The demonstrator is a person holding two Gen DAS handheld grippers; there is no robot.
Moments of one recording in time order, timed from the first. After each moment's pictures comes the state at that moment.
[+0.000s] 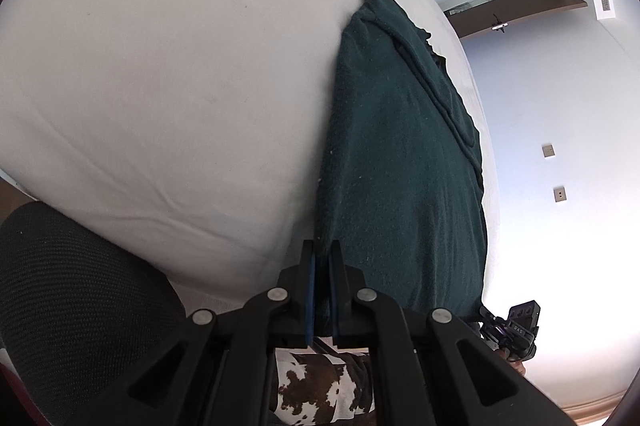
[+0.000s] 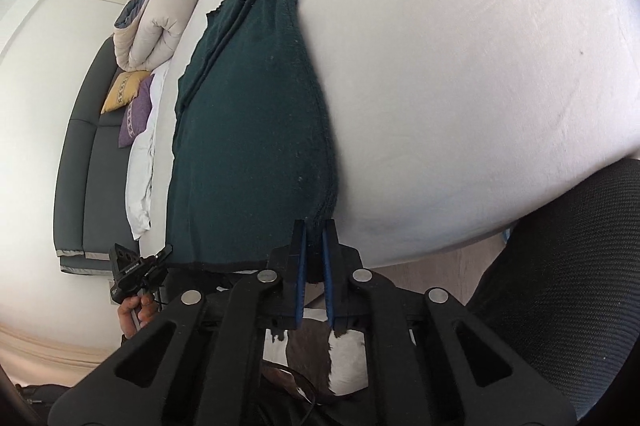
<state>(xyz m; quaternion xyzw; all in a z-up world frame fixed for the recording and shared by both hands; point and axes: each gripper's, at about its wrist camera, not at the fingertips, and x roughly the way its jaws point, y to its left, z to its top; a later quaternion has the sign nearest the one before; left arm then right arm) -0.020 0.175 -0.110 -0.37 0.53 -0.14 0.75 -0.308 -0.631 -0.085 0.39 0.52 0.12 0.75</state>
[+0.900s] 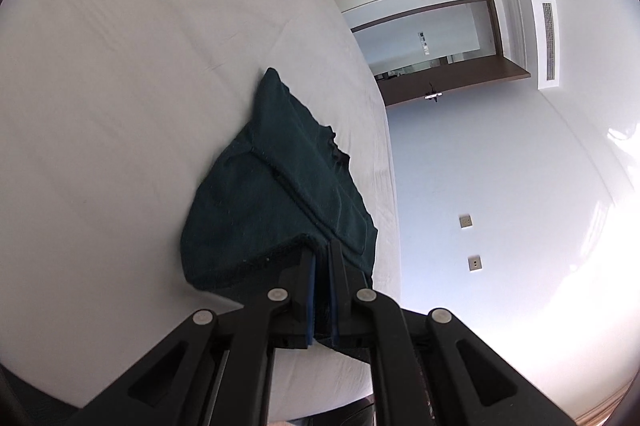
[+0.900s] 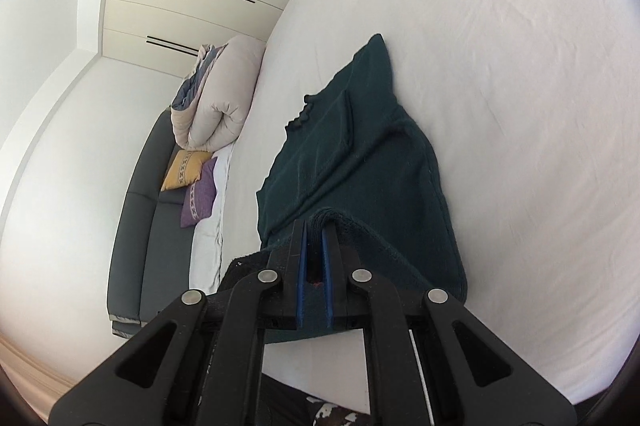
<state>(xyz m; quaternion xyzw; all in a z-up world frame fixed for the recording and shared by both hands) 0.099 0.189 -0.026 -0.49 0.40 -0.19 0.75 -0.133 -0.646 0.011 0.48 0.38 0.13 0.78</state>
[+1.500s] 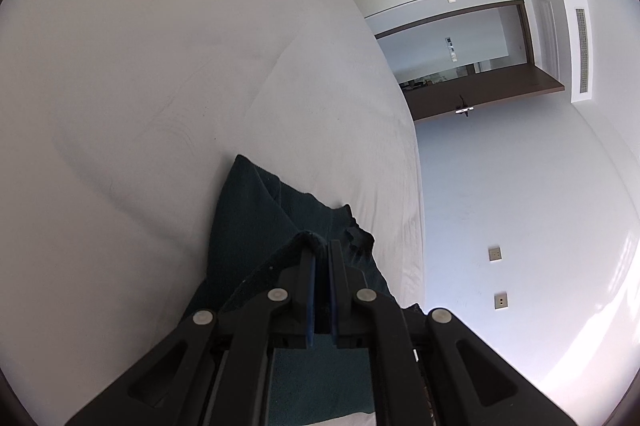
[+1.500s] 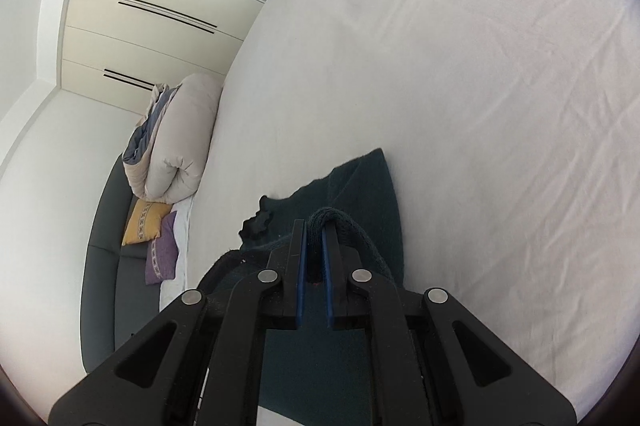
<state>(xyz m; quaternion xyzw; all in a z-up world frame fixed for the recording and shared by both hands) 0.314 0.168 -0.047 -0.48 0.43 -0.14 0.75 0.089 -0.682 -0.022 0.48 0.37 0.04 0.79</state>
